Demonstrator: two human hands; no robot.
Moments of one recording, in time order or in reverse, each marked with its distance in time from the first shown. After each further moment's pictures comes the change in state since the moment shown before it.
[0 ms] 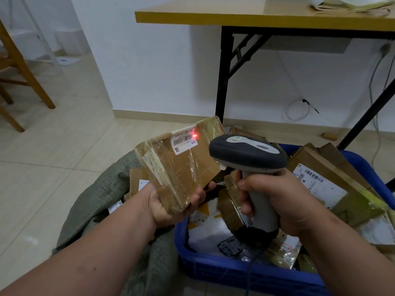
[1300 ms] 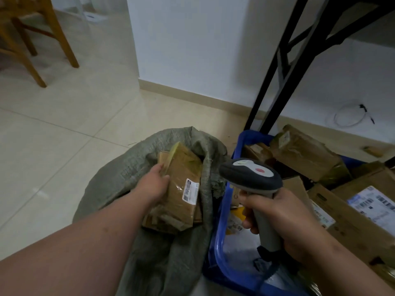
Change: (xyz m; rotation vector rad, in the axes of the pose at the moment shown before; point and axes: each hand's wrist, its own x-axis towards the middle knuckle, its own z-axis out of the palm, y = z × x) left_hand 0.009 0.087 -0.174 1.146 1.079 0.460; right_hand 0.083 0.059 0.076 -0.190 0.119 0.335
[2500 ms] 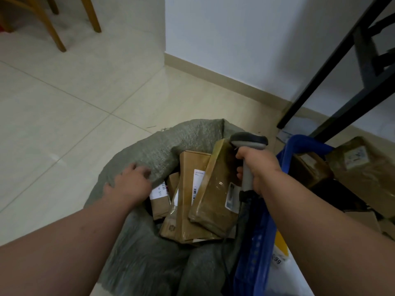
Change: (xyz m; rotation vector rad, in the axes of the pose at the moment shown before) left_hand 0.086 -0.111 -0.050 0.501 0.041 -0.151; right_hand 0.194 -0.029 0.093 -0.015 0.272 0.303
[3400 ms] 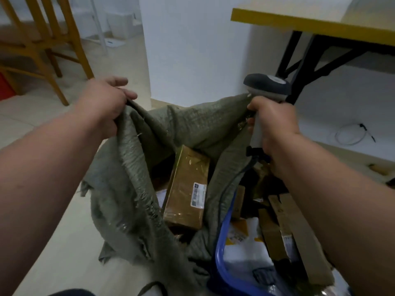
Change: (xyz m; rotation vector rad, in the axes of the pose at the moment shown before) left_hand -0.169 0.134 -0.234 -1.139 0.431 0.300; right_hand -0.138 -0.084 -0.127 0.334 0.136 -0.587
